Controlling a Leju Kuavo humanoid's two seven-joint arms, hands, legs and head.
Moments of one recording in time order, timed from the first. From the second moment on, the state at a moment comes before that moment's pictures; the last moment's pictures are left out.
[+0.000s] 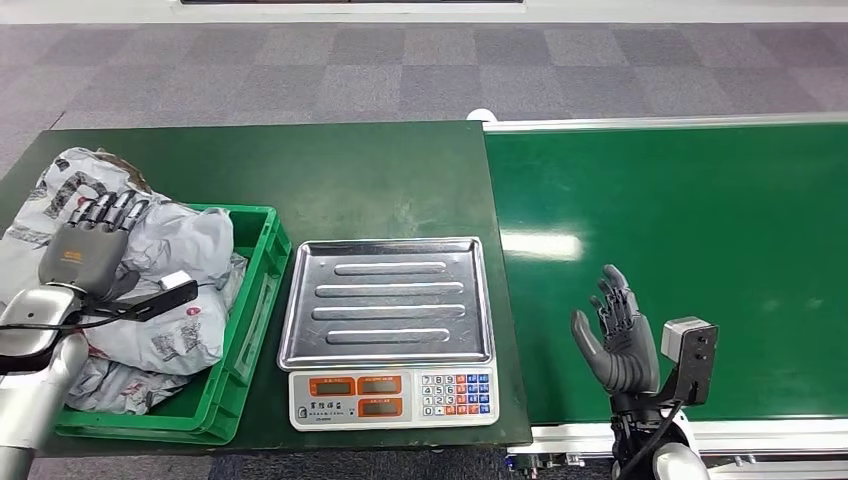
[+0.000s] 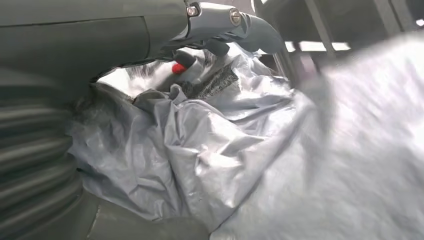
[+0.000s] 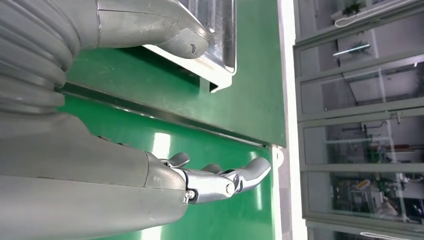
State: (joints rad) left arm -0.39 0.47 0.00 -1.16 -1.19 0.08 -0.14; right arm 0.10 0.02 0.03 -1.61 -0.09 0.00 -0.36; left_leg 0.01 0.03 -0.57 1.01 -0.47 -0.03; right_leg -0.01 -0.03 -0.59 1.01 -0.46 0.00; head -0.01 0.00
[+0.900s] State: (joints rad) left arm -0.40 0.09 -0.10 -1.25 0.23 -0.36 -0.40; right arm -0.15 0.04 0.25 -1.39 -0.06 0.01 -0.37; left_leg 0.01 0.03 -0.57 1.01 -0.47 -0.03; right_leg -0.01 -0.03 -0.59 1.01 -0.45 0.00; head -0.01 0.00
